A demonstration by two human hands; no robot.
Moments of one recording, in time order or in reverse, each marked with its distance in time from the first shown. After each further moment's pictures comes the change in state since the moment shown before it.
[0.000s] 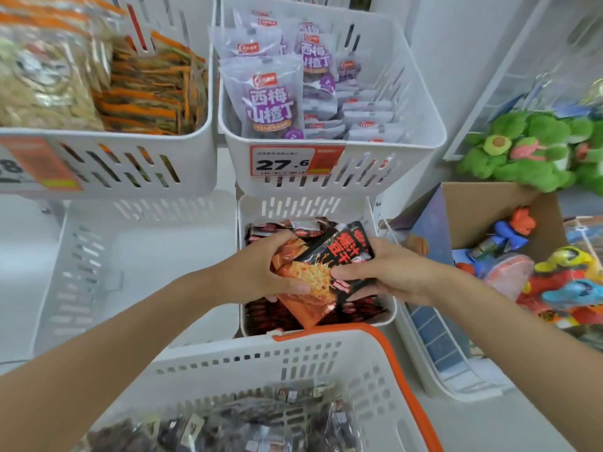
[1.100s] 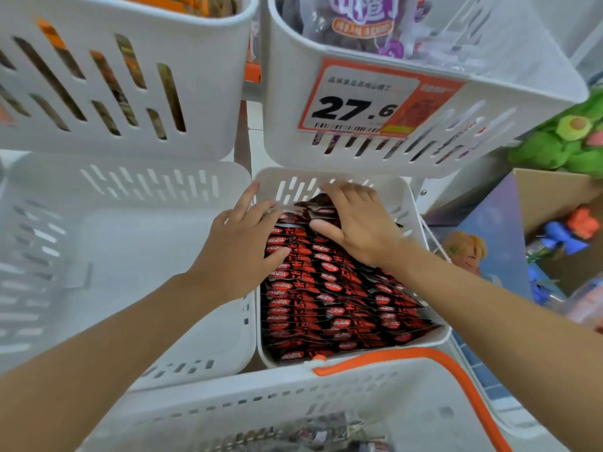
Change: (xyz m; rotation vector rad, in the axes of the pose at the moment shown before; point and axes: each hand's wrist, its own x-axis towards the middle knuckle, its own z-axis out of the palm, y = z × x) left_hand 0.049 -0.111 -0.034 0.874 0.468 0.185; right_hand 0.165 0.039 -0.007 -1.464 0.504 -0.444
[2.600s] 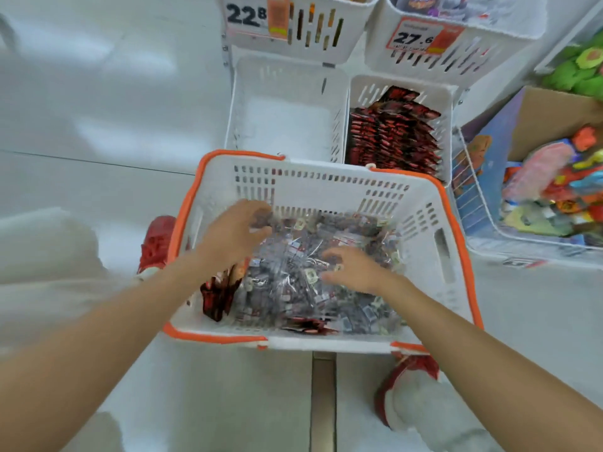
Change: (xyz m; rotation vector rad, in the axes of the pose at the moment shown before) left_hand -0.339 0.078 -0.151 -0.355 -0.187 -0.574; right_hand -0.292 -0.237 -0.071 0.690 -0.832 0.156
